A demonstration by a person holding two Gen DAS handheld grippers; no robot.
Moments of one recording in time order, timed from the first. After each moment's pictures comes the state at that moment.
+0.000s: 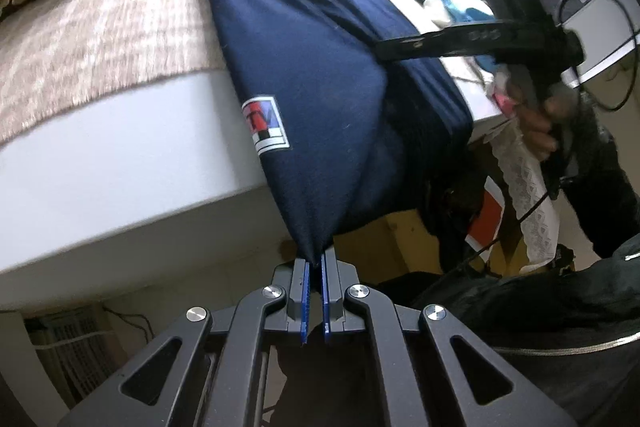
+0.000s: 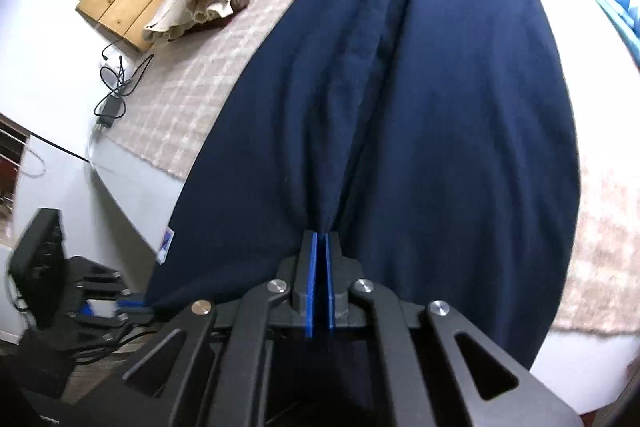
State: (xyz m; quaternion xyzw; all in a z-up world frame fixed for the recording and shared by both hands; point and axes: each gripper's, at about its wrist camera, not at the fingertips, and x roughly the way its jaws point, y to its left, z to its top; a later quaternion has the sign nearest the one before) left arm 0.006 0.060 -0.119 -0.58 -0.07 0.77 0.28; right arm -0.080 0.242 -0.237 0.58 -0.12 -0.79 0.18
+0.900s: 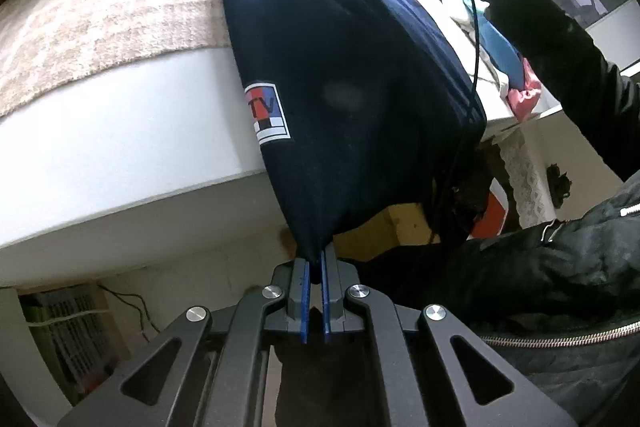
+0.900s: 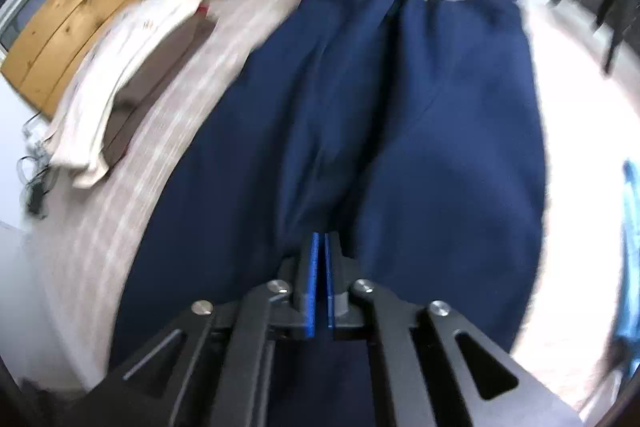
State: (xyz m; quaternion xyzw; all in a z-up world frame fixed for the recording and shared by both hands) left arm 0.013 0.067 -0.120 -0.60 -0.08 0.75 0.25; right arm -0.312 0.275 -0.243 0.56 -0.03 -0.81 0.13
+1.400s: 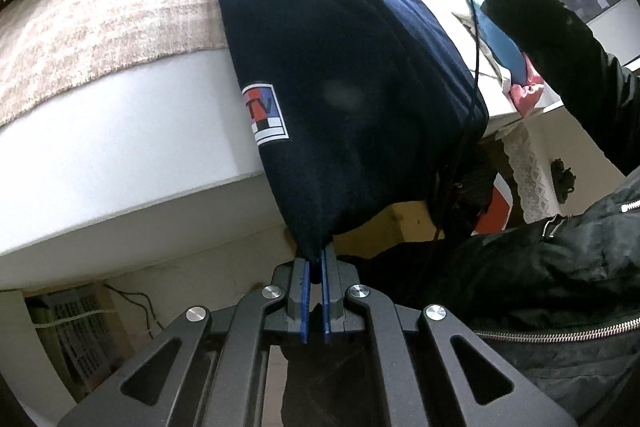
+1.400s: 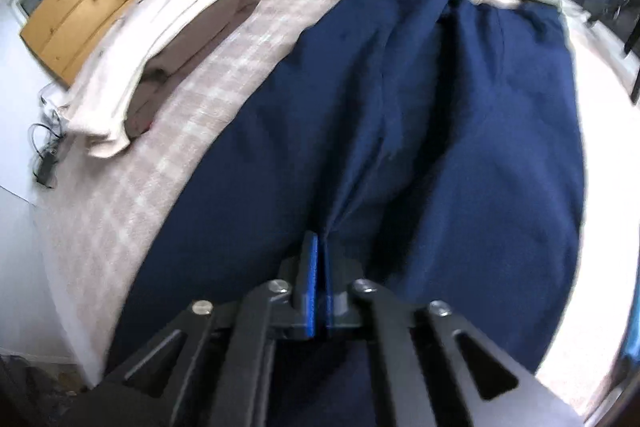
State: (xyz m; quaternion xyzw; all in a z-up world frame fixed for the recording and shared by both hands) left arm 0.015 0.074 -0.116 -0.61 -0.07 0.75 0.25; right arm -0.313 0.251 -0.234 0.54 0.00 -0.82 0.17
